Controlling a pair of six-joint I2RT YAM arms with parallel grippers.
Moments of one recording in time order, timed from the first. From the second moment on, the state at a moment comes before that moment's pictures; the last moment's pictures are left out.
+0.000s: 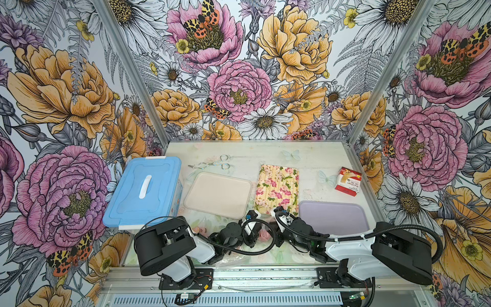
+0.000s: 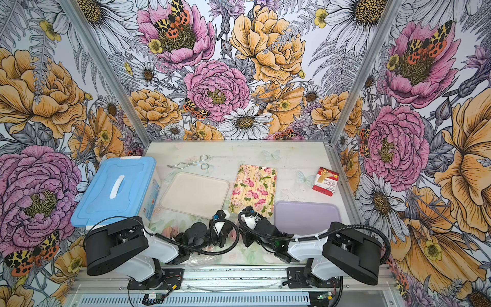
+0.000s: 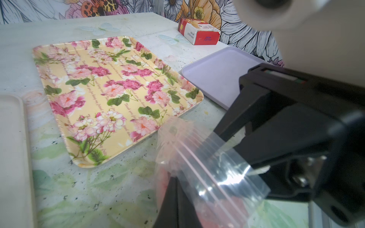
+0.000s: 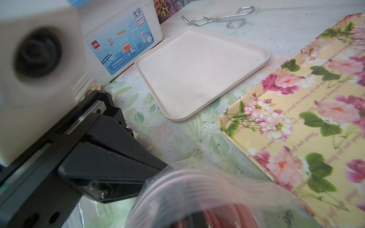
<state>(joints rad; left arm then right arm) -1.05 1.51 0.18 0.98 -0.07 -0.20 1.03 1.35 0.24 0.69 0.02 0.38</state>
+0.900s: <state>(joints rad) -1.10 1.40 0.17 0.82 -0.19 -0.21 1.03 1.16 0.17 0.60 0.07 0.37</state>
